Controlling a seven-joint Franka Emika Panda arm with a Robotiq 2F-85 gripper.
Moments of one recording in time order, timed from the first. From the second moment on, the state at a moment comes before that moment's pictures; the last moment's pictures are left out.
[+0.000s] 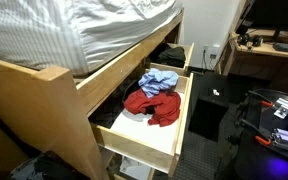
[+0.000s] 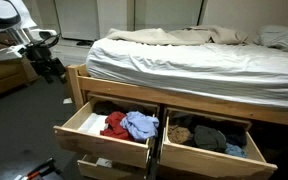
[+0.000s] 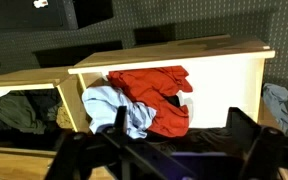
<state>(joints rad) 0.14 -0.71 0.39 -2.62 -0.04 2.04 0.29</state>
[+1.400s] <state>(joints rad) 0.35 -0.31 0.01 -2.75 0.22 2.64 -0.17</state>
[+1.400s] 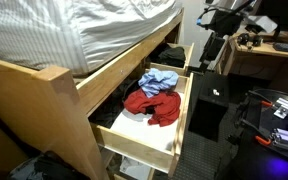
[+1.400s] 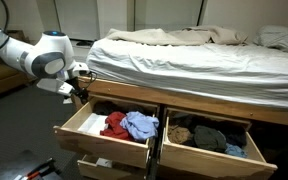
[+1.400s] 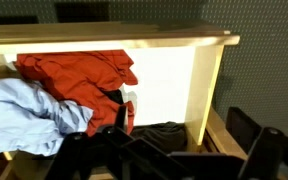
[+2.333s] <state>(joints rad) 0.15 0.04 0.03 -2.67 0.16 2.87 -0.03</state>
